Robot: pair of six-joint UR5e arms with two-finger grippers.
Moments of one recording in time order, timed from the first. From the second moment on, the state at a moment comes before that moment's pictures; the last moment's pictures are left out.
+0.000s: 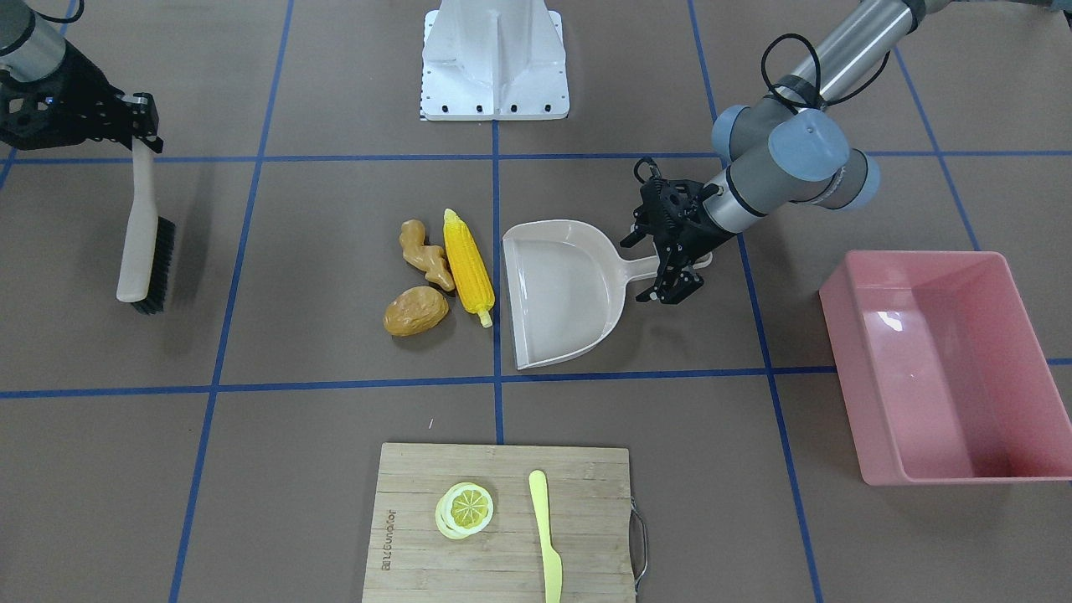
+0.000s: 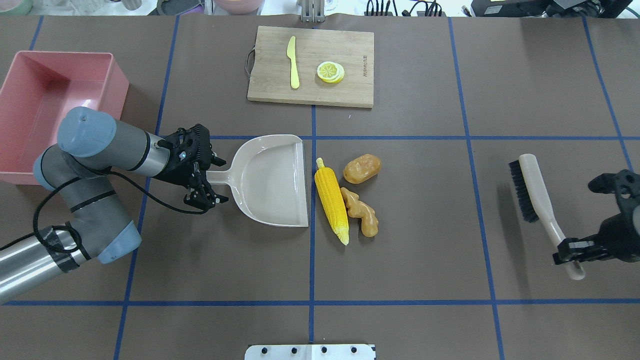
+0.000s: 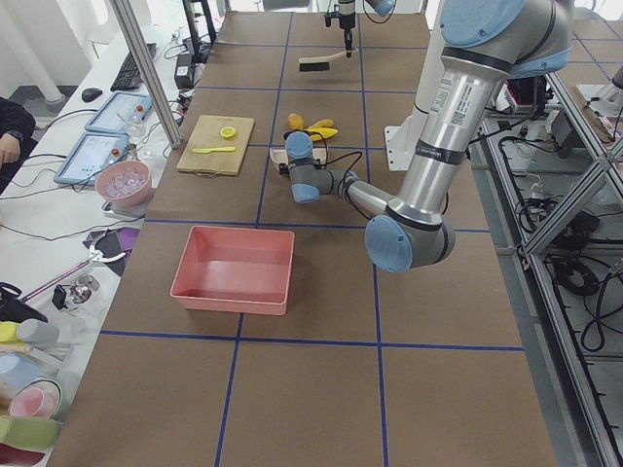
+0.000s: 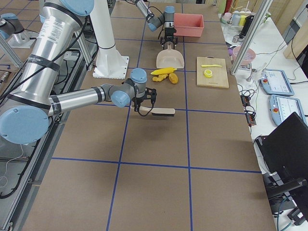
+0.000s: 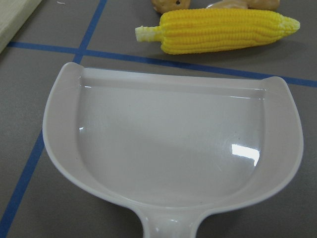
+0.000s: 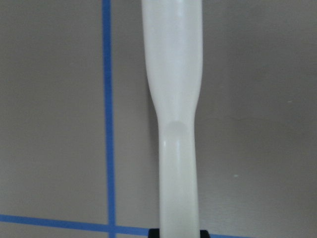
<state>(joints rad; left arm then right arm) -0.67 -1.97 -1.48 -2.54 -2.16 0.04 0.71 -1.89 2.17 -1.16 2.20 1.04</state>
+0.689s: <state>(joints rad) -0.67 -1.98 -1.46 -2.52 -2.15 0.03 0.51 -1.35 2.24 -1.81 2.05 1.11</state>
